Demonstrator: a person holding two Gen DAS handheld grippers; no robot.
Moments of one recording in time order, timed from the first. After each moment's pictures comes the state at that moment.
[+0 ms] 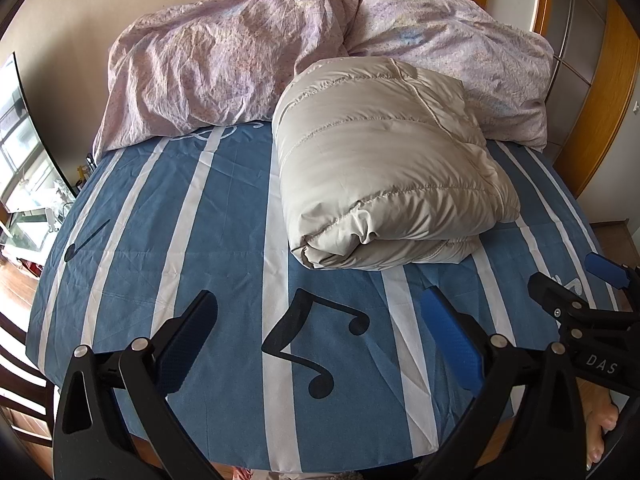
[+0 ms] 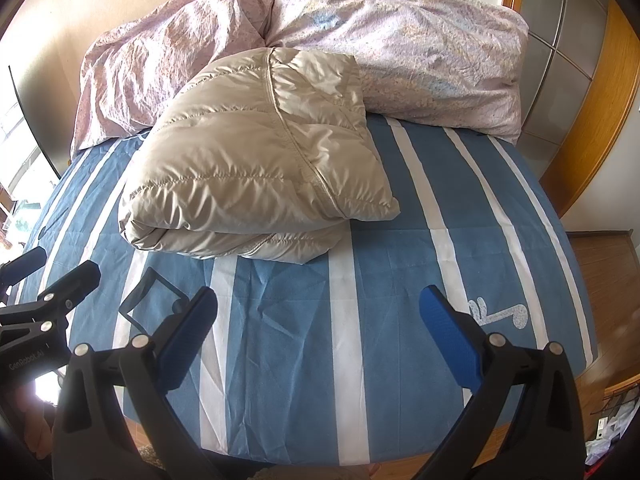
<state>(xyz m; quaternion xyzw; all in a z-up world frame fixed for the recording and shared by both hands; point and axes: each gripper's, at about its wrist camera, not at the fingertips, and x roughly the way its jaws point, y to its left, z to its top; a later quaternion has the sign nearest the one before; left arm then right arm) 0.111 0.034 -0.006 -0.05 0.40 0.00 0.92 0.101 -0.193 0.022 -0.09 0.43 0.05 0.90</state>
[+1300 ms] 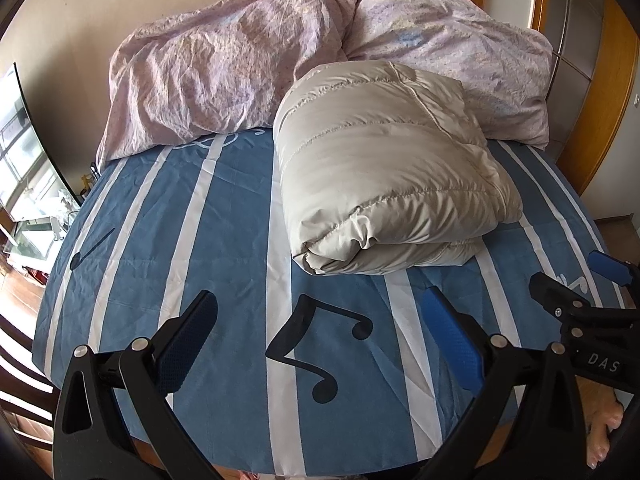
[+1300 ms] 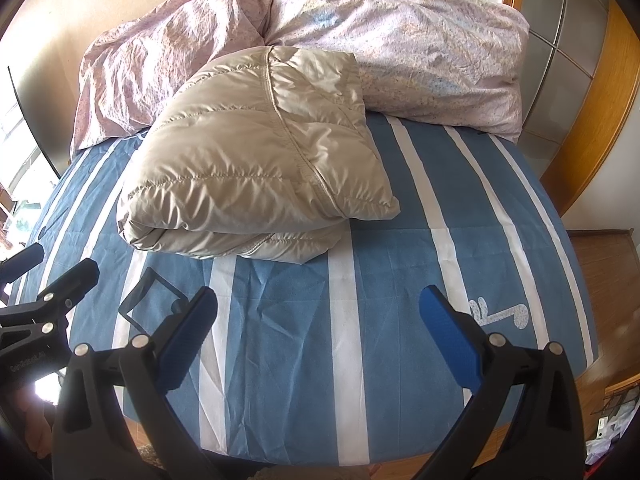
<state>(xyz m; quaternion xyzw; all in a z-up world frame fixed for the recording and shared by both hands) 0.111 0.031 -0.003 -0.04 0.39 0.01 0.92 0.103 -0.193 0.022 -0.09 0.43 0.05 0.90</state>
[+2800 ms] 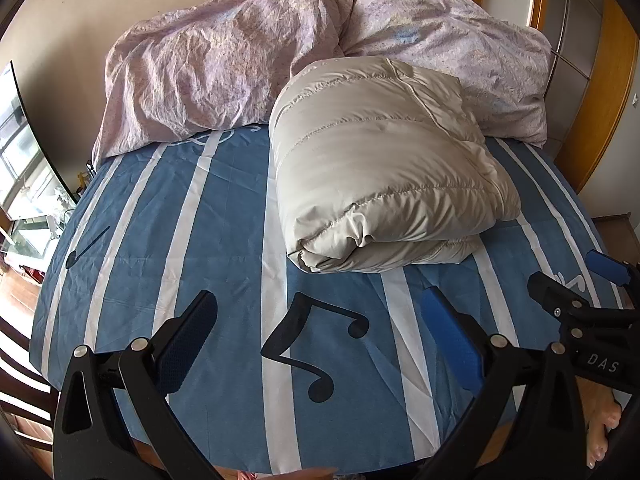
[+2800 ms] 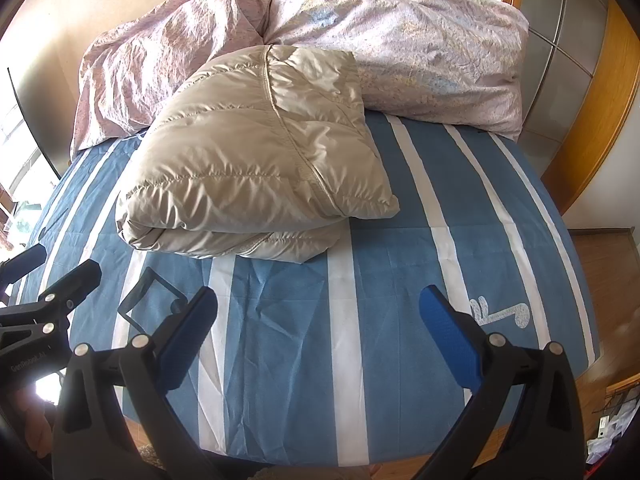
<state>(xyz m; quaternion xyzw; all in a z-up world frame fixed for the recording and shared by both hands) 0.114 0.028 -0.007 -0.04 0.40 0.00 0.92 0.104 -0.196 0.020 -0.09 0.43 0.05 0.90</state>
